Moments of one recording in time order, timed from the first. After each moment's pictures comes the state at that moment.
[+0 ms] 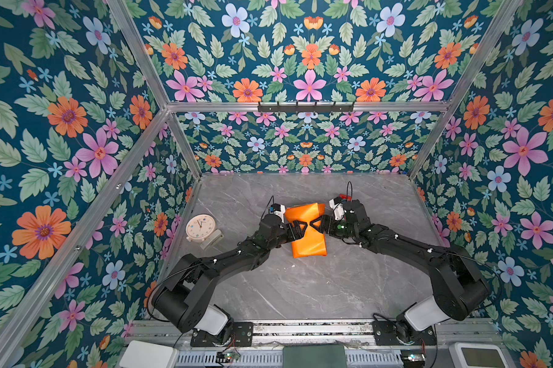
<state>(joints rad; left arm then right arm) -0.65 1.48 0.69 0.36 0.18 -0.83 0.52 1.54 0.89 0.06 -0.40 0.76</state>
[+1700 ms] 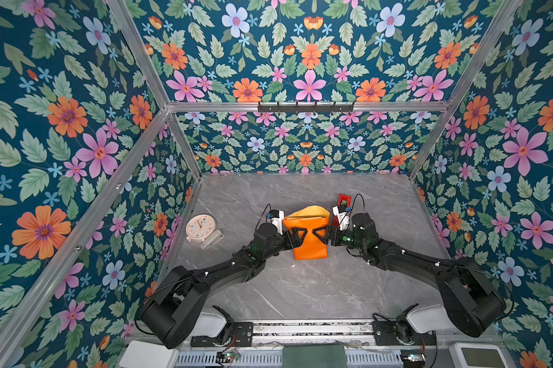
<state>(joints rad) -0.68 1.37 0.56 0.45 0.19 -0.83 0.53 1.42 0.66 0.34 -0.43 0.66</state>
